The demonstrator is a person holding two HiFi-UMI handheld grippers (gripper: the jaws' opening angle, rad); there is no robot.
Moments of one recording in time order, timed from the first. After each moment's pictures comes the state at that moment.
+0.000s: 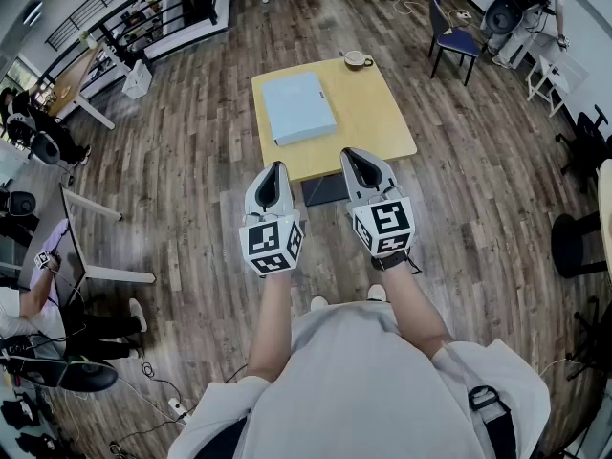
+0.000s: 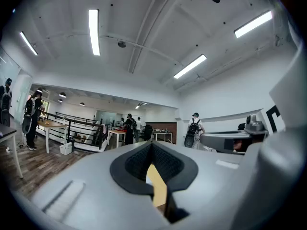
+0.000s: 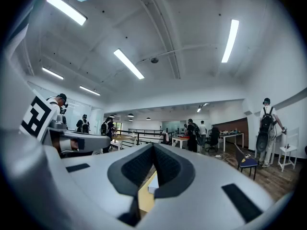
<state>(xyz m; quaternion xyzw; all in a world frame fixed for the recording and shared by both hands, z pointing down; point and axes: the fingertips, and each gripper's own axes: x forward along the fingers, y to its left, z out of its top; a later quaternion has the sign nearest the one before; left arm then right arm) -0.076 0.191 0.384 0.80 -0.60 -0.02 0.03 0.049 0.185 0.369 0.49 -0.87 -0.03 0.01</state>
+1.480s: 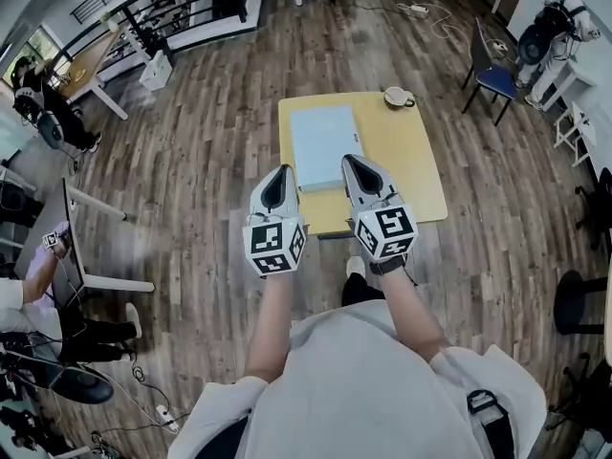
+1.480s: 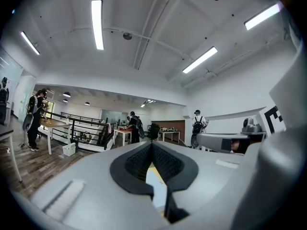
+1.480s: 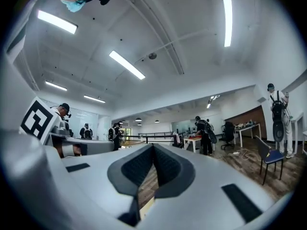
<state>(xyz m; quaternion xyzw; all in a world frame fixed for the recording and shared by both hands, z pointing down) -0.143 -0.001 0.408 0.78 -0.63 -0.01 0.03 -0.028 -0.017 0.395 0.43 -0.90 0.01 -0.04</state>
